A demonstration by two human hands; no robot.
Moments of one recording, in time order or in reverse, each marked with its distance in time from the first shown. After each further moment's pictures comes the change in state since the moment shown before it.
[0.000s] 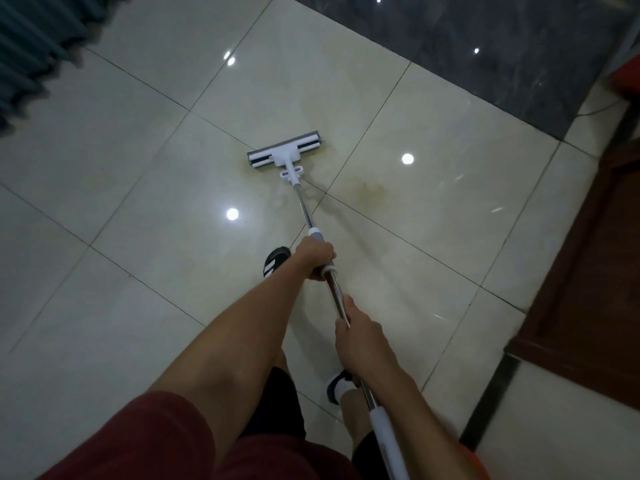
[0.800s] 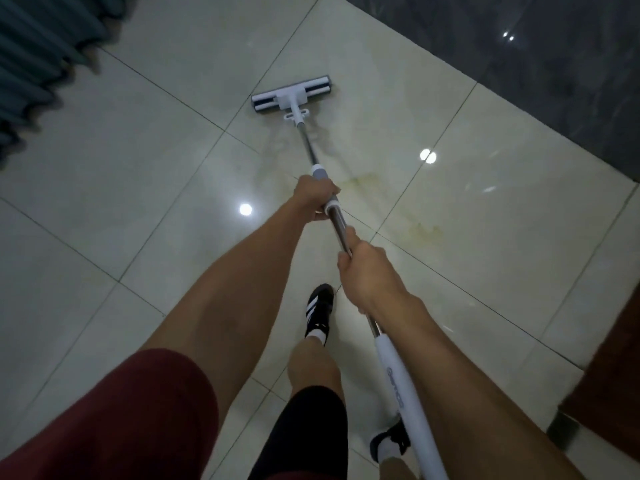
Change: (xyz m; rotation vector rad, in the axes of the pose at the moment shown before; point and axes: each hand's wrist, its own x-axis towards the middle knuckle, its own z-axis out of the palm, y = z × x) left_hand 0.178 0.201 -0.298 -0.268 0.083 0.135; right_hand 0.224 -0.343 -0.025 -0.153 0.089 -0.123
